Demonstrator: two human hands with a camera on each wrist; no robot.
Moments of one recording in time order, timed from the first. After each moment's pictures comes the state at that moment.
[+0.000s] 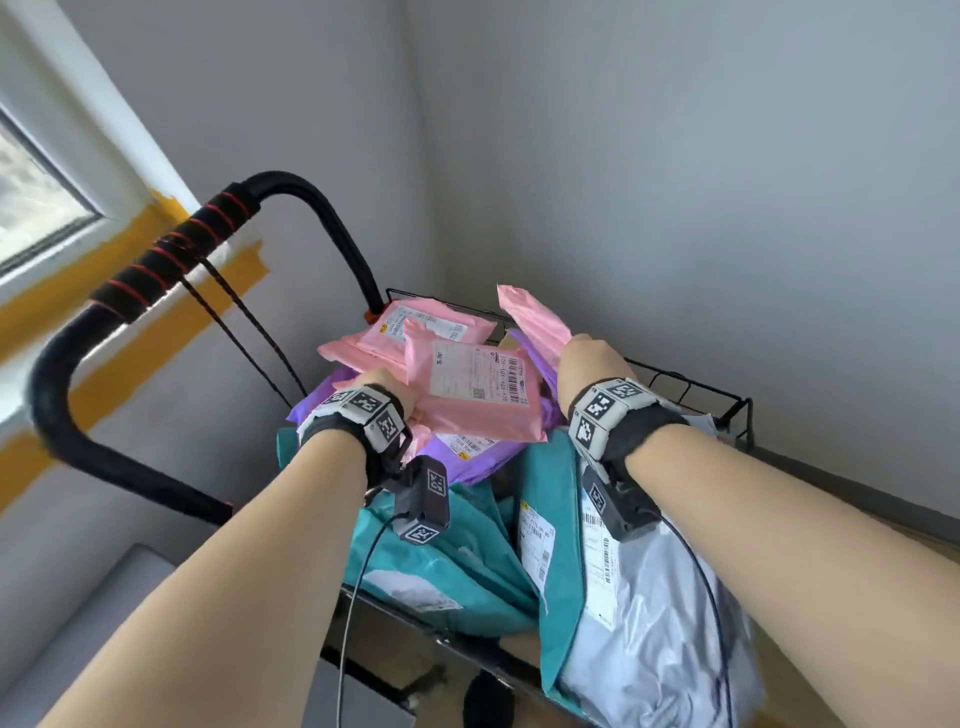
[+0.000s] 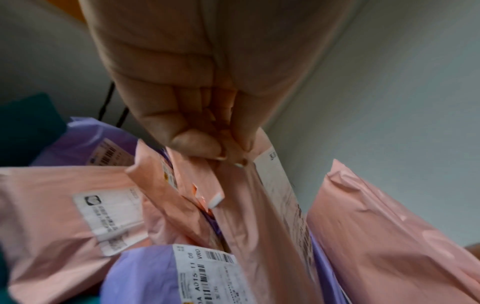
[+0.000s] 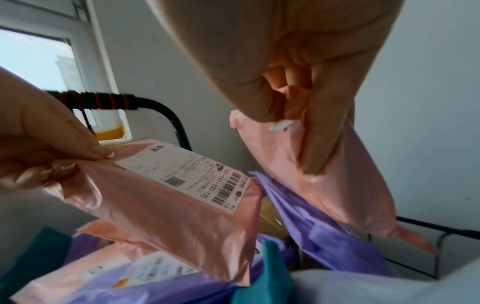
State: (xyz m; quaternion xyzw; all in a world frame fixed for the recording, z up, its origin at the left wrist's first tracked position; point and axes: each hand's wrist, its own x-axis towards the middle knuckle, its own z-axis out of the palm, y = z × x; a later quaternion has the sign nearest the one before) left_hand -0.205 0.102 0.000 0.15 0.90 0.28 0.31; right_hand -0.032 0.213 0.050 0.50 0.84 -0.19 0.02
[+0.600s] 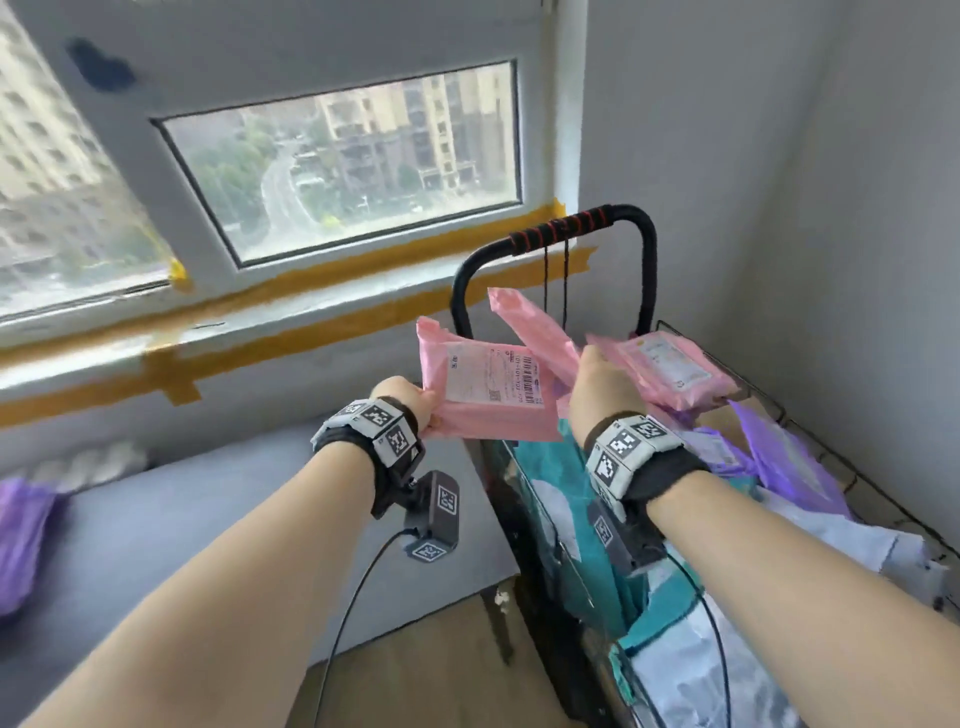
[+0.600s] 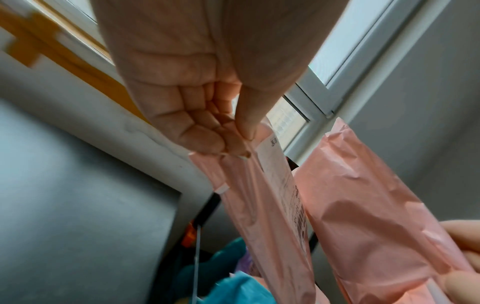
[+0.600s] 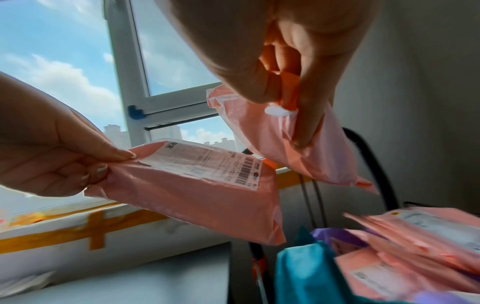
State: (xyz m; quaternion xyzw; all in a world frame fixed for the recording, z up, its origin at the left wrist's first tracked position) left_hand -0.077 -0.162 0.084 -0.14 0.88 0.44 0.09; right_hand -0.018 0.033 0.103 0.12 0.97 -0.21 -0.07
